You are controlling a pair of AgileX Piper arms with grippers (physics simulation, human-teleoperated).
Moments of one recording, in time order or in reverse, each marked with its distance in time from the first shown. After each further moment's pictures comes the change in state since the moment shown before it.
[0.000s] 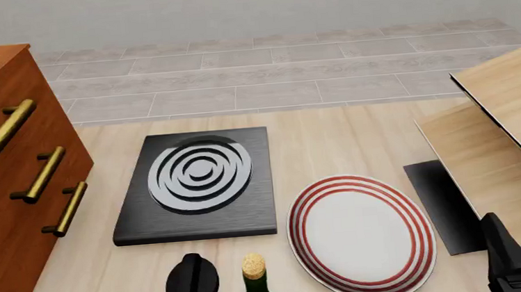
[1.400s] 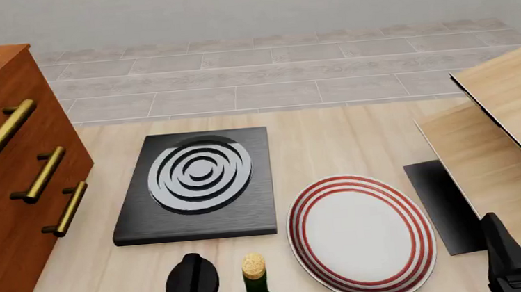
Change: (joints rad) left arm 0.074 -0.101 0.017 -0.066 0.062; right arm 0.000 0.000 0.000 0.000 0.000
